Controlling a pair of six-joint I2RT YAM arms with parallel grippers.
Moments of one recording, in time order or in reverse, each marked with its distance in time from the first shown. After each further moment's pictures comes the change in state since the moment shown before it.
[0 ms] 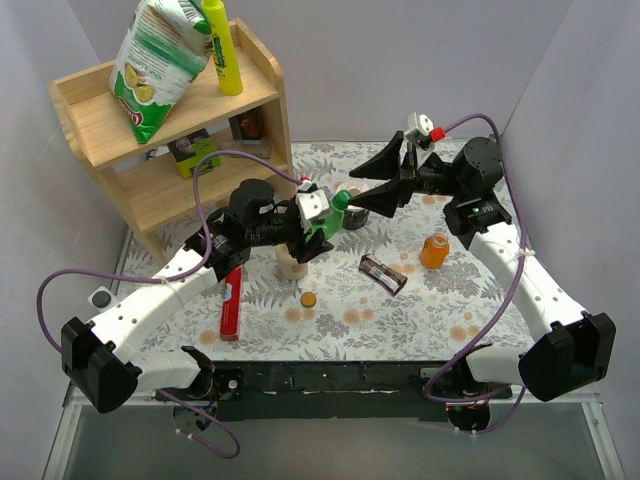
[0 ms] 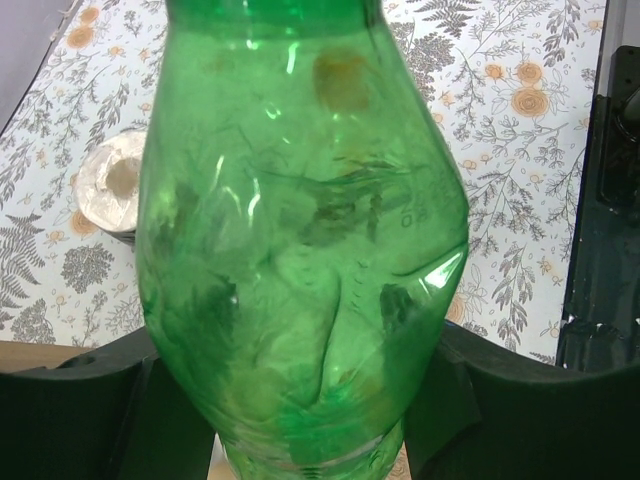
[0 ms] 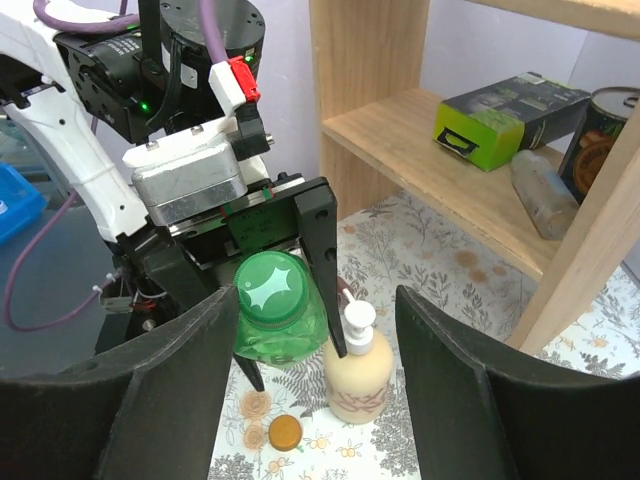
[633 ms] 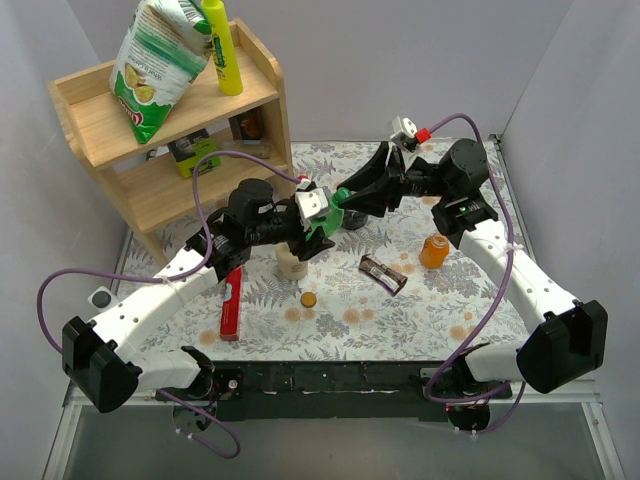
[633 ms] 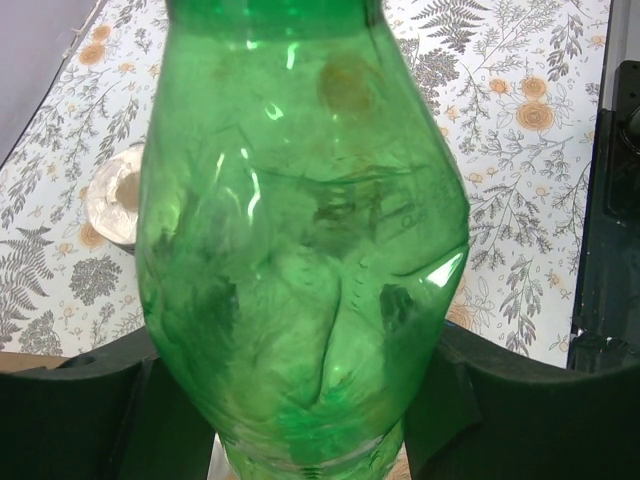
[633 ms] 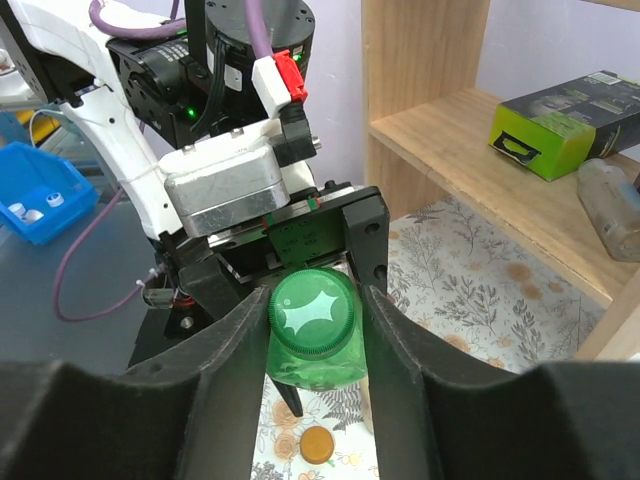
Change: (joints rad) left arm 0.006 0.002 -0.014 0.051 0.008 -0.008; right arm 0.060 0.053 -0.005 0.084 -0.041 0.087
